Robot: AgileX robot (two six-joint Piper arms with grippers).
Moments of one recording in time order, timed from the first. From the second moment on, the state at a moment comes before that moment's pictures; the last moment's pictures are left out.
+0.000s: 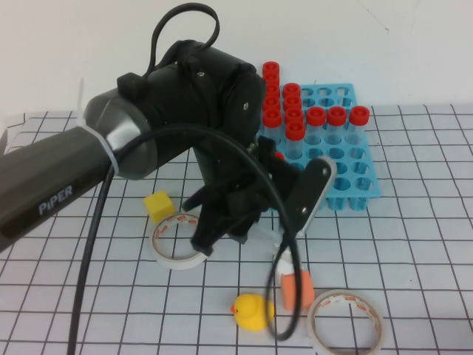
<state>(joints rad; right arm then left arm) 0.08 -0.01 0.03 0.99 0.41 -0.35 -0.69 1.86 -1.69 0.01 1.20 1.34</state>
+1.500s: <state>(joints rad) 0.08 -0.01 0.03 0.99 0.41 -0.35 -0.64 1.91 -1.48 0.03 1.19 2.61</state>
